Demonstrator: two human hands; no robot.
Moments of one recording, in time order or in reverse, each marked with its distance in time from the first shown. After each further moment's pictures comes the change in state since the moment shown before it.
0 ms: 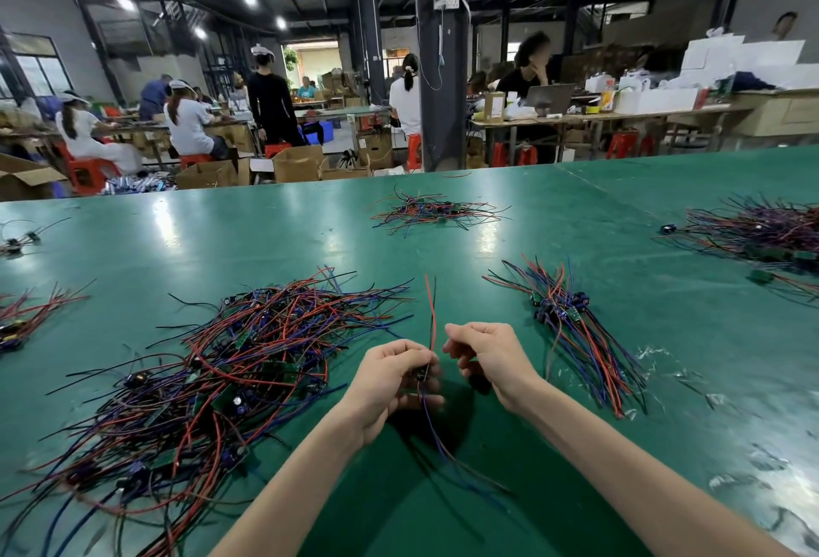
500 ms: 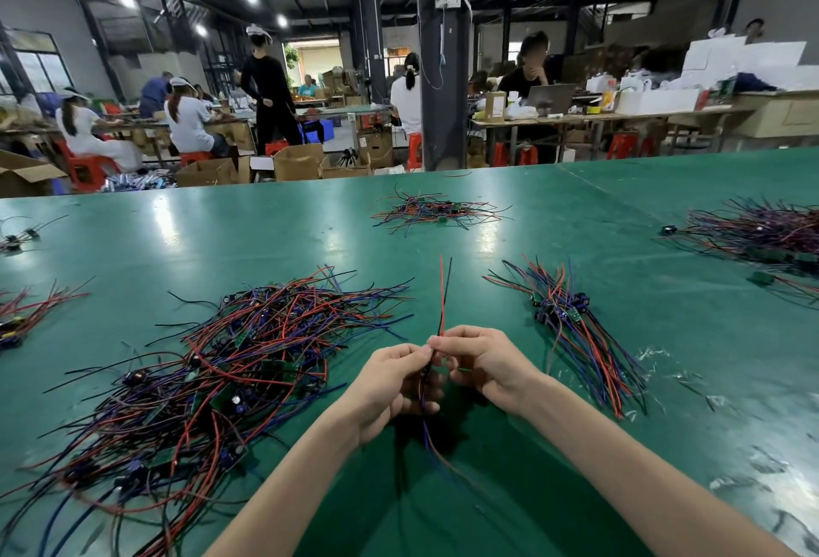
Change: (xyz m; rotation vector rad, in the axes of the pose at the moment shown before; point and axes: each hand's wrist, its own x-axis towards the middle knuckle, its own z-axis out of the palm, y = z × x) left_hand 0.001 0.000 0.001 0.029 -0.084 -0.055; right_hand -0.001 -0.005 0.001 0.156 -0.177 0.198
